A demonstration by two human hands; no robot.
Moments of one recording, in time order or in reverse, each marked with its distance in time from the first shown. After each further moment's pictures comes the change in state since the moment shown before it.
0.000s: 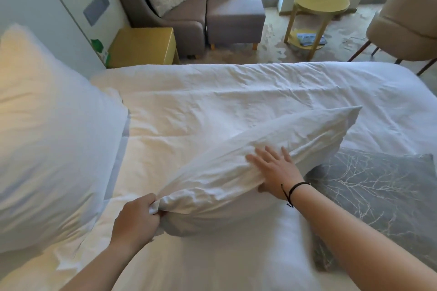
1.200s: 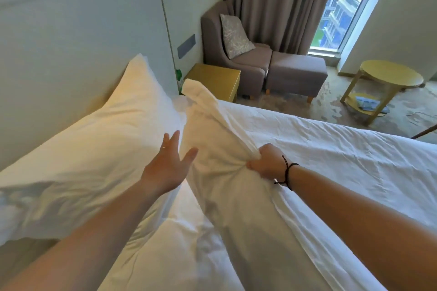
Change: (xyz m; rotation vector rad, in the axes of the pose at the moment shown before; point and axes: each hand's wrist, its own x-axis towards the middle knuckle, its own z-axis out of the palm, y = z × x) left_hand 0.098 -0.023 -0.206 -0.153 0.151 0.014; right_hand 0.145 -0.216 -0.187 0.649 0.000 0.083
